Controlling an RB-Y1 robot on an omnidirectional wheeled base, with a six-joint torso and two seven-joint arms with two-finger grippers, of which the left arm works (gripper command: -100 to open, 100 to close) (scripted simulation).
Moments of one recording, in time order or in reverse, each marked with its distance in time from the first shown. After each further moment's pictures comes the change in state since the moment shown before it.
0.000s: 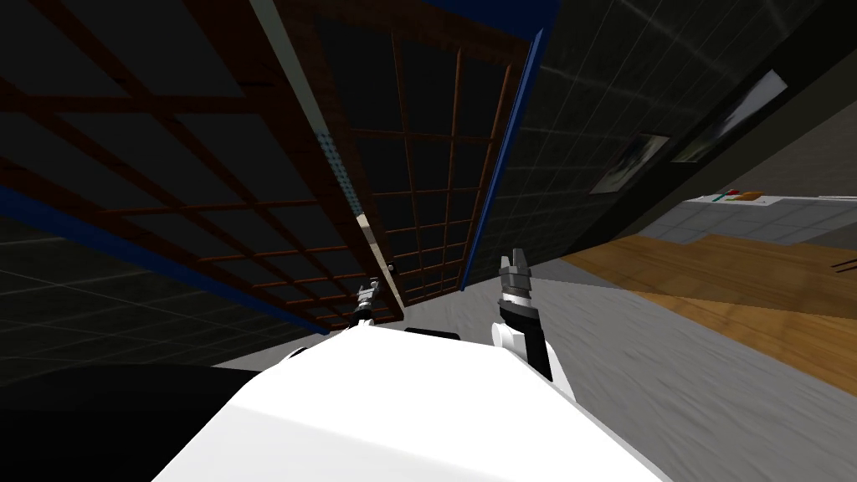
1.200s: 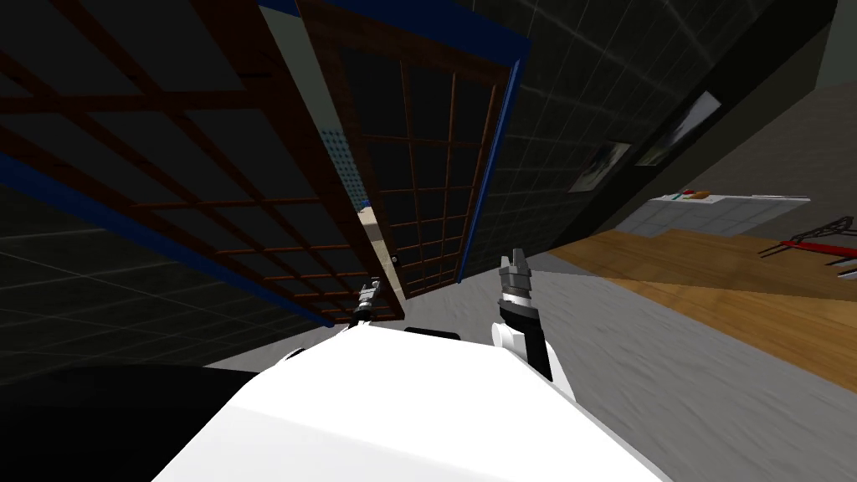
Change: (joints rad) arm 0.018 0.026 -0.063 -0.024 -0.036 -0.023 0.061
